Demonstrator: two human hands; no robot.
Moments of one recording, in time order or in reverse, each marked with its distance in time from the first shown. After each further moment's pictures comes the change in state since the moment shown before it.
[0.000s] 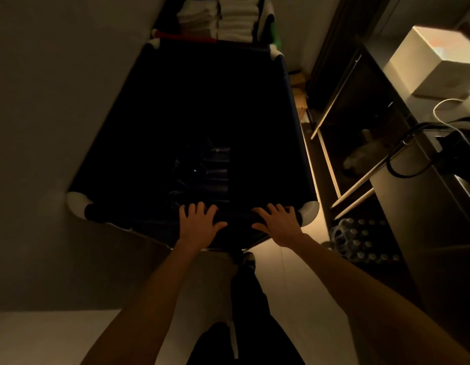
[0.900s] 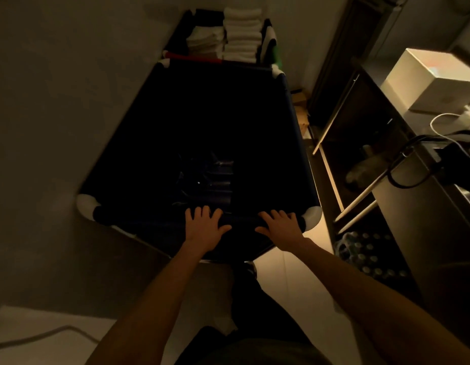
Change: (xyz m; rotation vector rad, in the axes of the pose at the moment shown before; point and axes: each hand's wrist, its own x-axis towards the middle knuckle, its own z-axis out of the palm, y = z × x) left_hand -0.005 0.004 0.006 -0.022 0.017 -0.005; right_hand -0.007 -0.004 0.004 0.006 -0.009 0.027
